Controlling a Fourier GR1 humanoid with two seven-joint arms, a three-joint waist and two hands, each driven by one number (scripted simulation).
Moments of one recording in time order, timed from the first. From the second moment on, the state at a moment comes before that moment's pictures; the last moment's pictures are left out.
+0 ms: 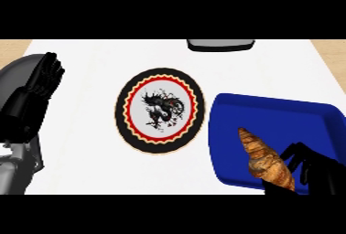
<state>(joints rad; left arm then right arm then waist) -0.22 0.36 0.05 -1.63 0.12 0.01 0.12 0.23 -0.37 0.32 -2.13 1.03 -0.11 0.69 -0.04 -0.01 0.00</state>
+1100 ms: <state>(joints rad) -0.26 0.30 0.03 -1.59 0.07 -0.02 0.08 -0.55 -0.01 0.52 -1.73 1.01 -0.07 1.01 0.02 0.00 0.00</state>
